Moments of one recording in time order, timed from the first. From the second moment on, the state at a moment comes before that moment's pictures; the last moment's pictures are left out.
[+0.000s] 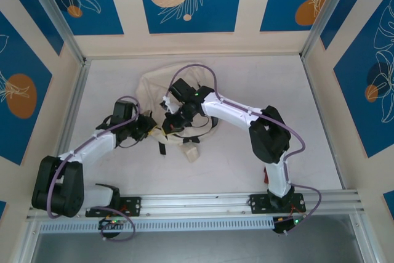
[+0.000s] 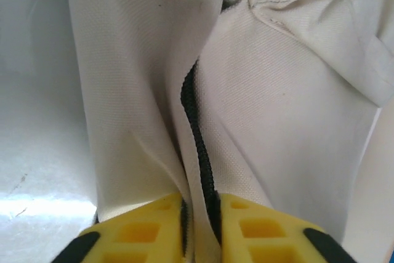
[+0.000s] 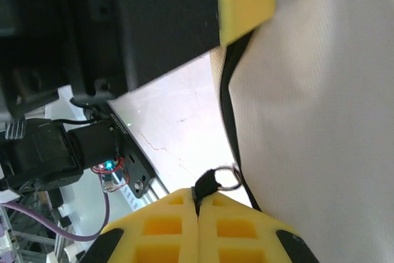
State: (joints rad) left arm -0.23 1.29 0.64 -0.23 0.36 -1.02; right arm 0.83 1.97 1.64 -0.81 -0.63 0.44
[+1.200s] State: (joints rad) left arm -0.23 1.35 0.72 -0.34 0.21 -0.88; right arm 0.80 1.71 1.47 -1.02 -0.05 0.50
